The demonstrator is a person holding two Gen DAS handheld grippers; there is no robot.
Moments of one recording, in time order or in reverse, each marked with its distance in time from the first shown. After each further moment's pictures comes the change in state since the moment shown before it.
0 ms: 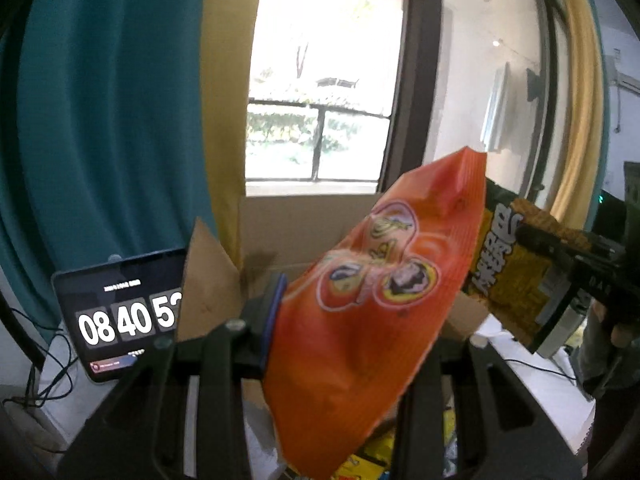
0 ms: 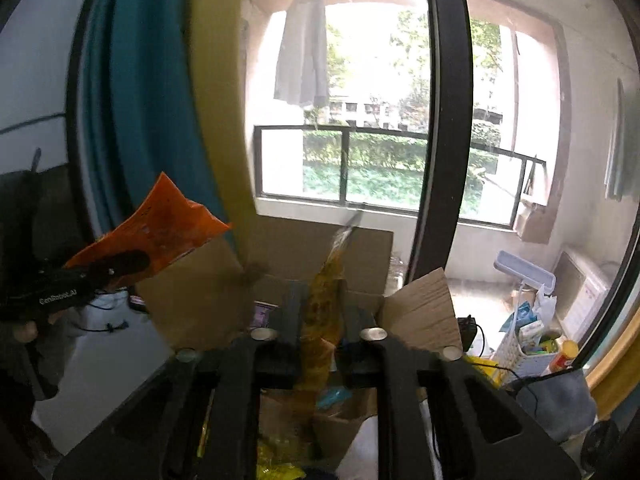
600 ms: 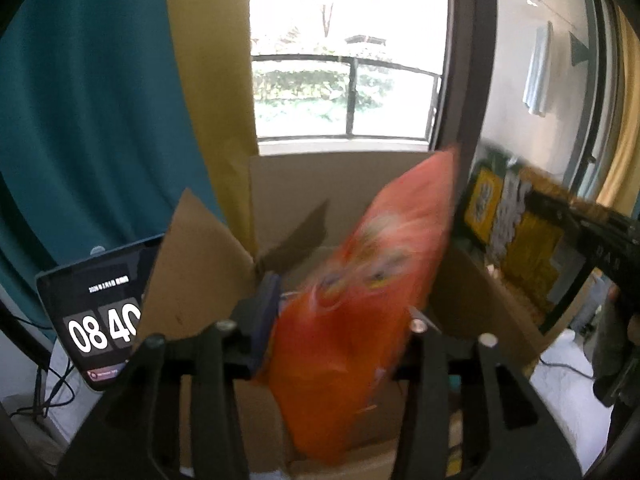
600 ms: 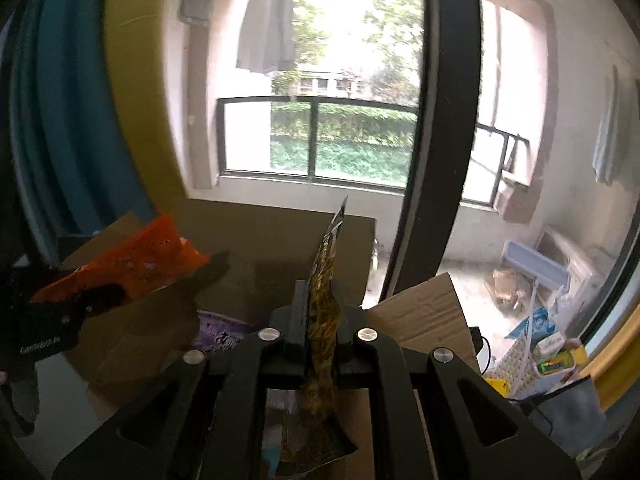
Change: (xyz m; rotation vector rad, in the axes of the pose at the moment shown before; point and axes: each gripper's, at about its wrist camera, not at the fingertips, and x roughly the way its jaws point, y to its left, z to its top) left arm 0.097 0.005 0.009 0.008 0.148 0.141; right arm 0.125 -0.028 0.009 0.055 0.098 -0.101
